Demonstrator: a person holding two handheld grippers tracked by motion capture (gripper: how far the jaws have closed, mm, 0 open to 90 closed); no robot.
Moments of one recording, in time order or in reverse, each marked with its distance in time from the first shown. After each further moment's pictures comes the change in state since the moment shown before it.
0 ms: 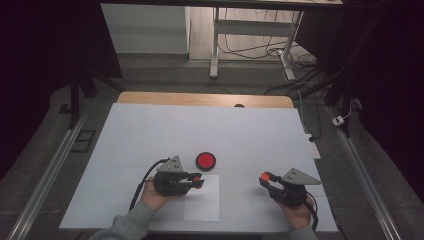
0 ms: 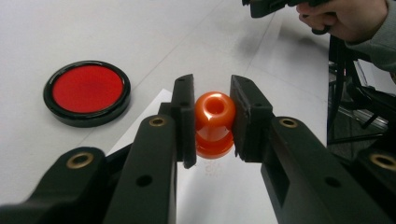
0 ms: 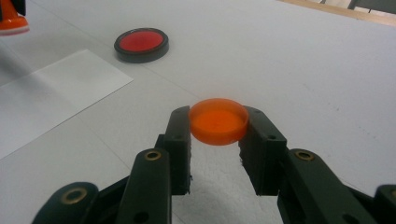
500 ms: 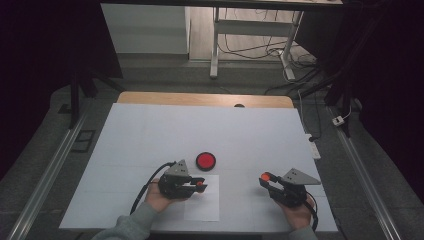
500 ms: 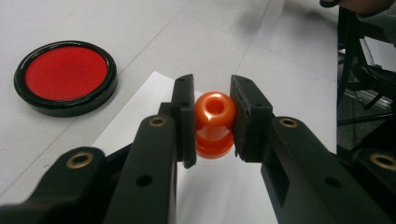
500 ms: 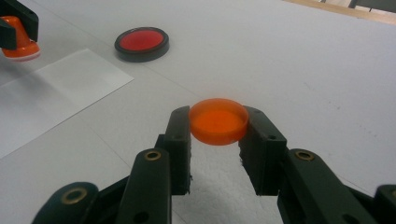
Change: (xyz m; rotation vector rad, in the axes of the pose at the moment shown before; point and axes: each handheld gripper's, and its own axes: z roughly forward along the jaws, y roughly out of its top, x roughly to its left) left arm -0.002 -0.004 0.016 0.070 -0.003 0.026; right arm 0.000 -0.001 0.000 0.005 0.002 0.003
